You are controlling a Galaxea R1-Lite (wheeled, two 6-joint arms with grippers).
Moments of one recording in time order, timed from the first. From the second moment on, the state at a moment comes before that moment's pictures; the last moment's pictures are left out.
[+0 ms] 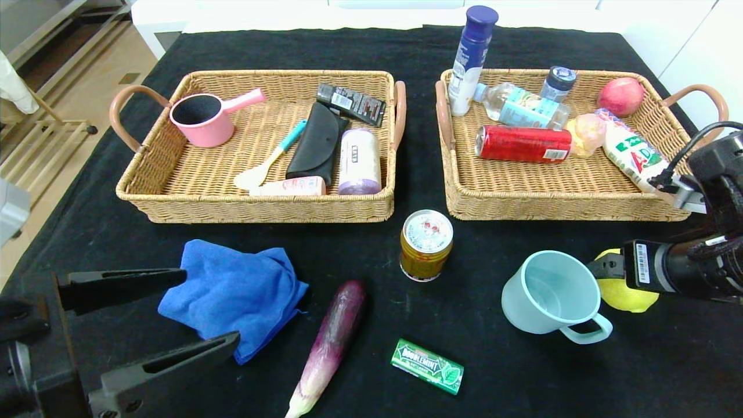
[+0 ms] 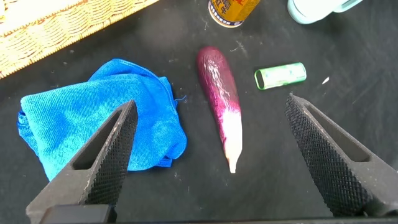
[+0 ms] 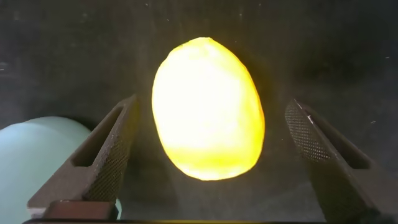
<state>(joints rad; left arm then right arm) -0.45 0.99 -0.73 0.03 -0.21 0.10 0.27 1.53 -1.16 0.48 -0.18 0.41</state>
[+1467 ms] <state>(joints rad) -0.45 0.97 -0.73 0.03 -0.21 0.10 0.27 1.57 -1.13 0.48 -0.19 0.42</state>
